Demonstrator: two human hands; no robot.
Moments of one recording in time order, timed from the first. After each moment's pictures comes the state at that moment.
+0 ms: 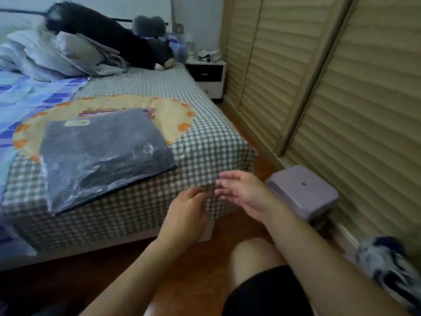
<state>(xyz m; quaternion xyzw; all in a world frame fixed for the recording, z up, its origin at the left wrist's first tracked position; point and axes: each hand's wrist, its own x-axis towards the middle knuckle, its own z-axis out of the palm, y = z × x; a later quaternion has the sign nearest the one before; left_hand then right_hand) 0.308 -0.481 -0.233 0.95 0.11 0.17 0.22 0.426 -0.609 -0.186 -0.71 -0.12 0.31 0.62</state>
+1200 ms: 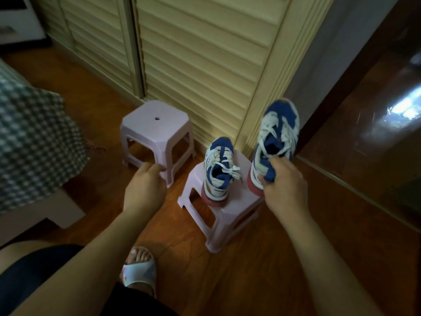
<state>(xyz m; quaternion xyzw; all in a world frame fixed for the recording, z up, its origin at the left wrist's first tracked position) 0.412 -0.780 -0.316 0.95 -0.01 0.09 0.28 0.351 -1.062 -0.236 -0.97 0.09 -0.17 0.15</state>
